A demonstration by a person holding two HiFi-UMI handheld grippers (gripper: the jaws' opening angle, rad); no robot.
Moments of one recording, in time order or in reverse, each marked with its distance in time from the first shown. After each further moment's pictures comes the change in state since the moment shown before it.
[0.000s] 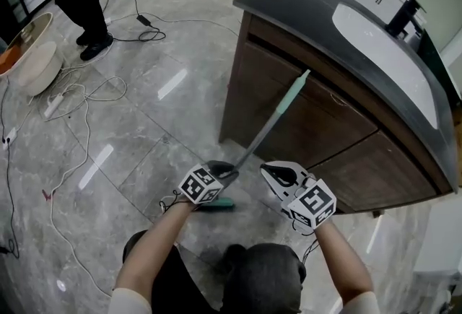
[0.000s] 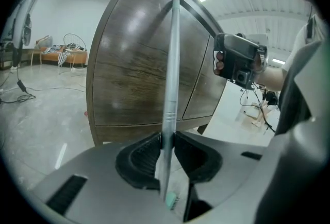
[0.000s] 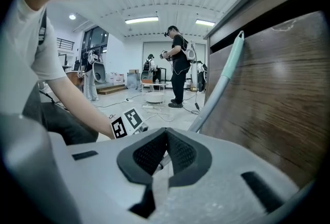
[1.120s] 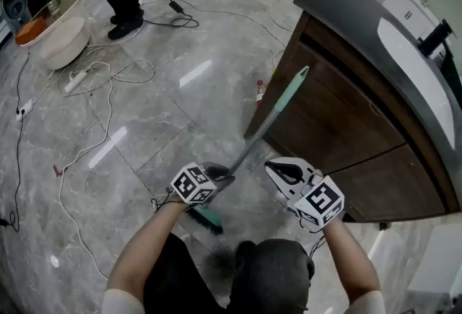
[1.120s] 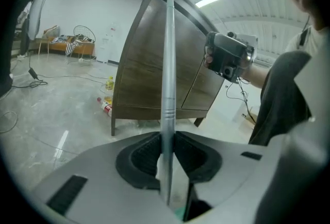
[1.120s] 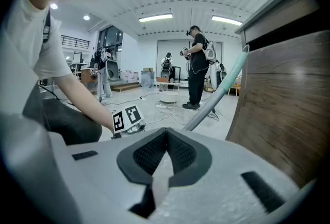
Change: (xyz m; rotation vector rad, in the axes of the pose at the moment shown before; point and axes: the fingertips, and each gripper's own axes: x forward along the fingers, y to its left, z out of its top) left arm -0.096 0.015 -0.060 -0.086 0.056 0.010; right arm 0.061 0.055 0.028 -0.077 0.012 0.156
